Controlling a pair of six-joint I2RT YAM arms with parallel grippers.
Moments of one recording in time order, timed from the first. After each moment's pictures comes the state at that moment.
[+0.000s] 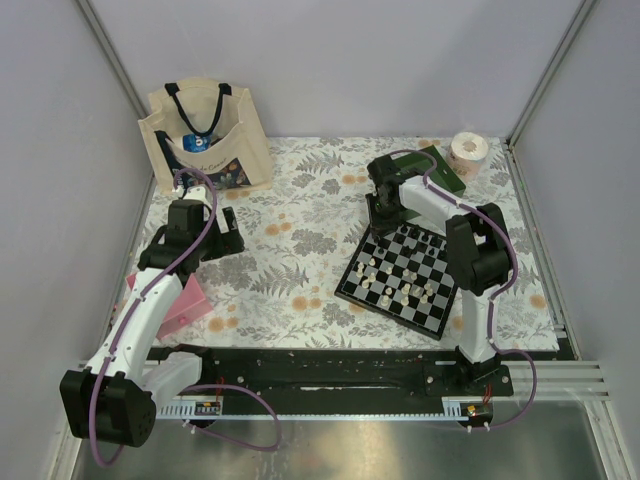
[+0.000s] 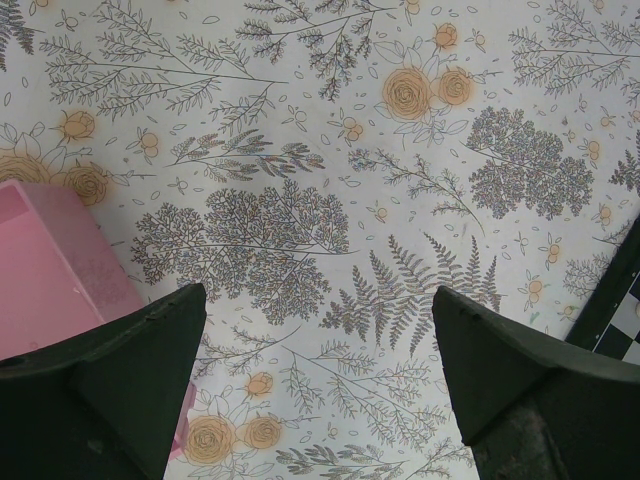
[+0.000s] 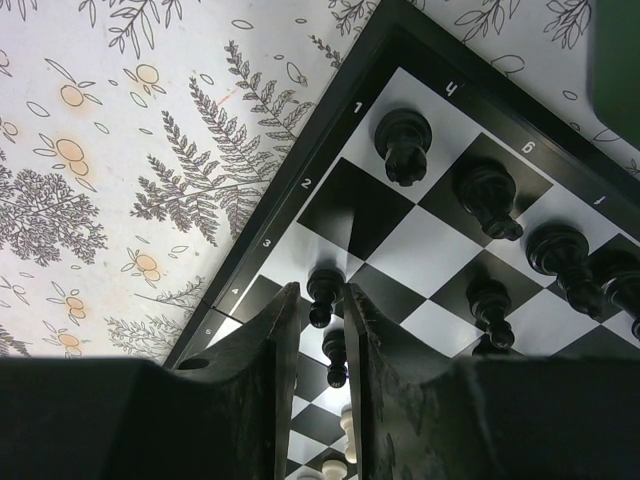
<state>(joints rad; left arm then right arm) -0.14 1.01 0.85 -0.60 -0.03 -0.34 0.43 2.04 1.57 -0.76 -0.02 0.34</state>
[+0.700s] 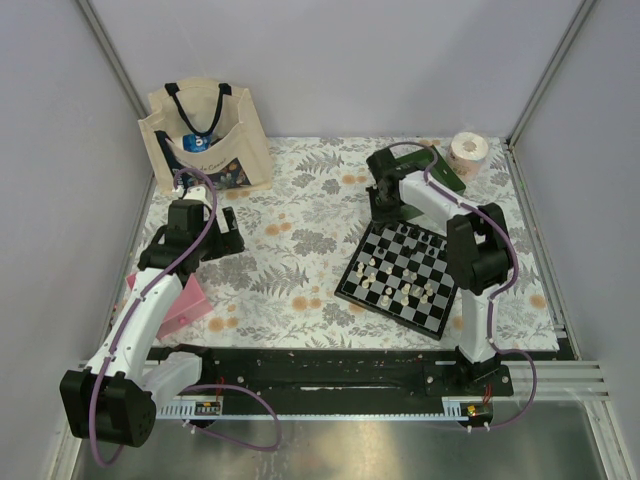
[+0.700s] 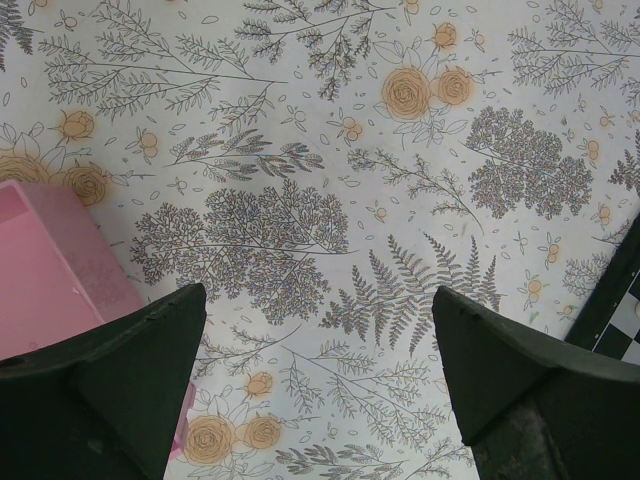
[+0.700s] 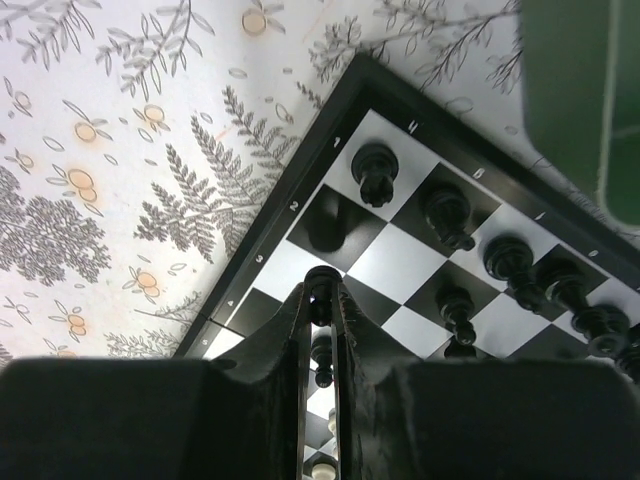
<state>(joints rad) -0.14 1.01 0.85 -0.60 -0.03 -0.34 0.43 2.04 1.61 -0.79 0.03 0.32</state>
